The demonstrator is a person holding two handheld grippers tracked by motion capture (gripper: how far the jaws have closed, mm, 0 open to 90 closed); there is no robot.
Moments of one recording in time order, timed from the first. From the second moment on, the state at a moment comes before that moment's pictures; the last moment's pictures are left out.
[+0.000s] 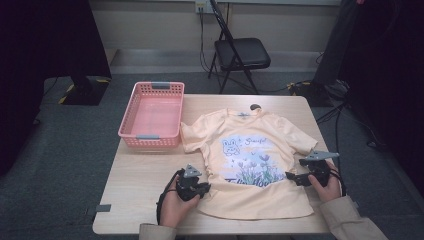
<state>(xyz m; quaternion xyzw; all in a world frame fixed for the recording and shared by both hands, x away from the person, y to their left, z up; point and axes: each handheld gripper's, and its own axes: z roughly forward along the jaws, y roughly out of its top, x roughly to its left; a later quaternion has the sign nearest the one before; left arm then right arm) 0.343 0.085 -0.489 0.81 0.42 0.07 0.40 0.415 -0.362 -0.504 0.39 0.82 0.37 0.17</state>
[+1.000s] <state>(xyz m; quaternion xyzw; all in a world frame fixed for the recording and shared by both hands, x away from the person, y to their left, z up) 0.373 0.100 -0.477 0.81 0.35 0.14 0.46 0.416 -0.362 -0.504 0.39 0.82 0.37 0.17</state>
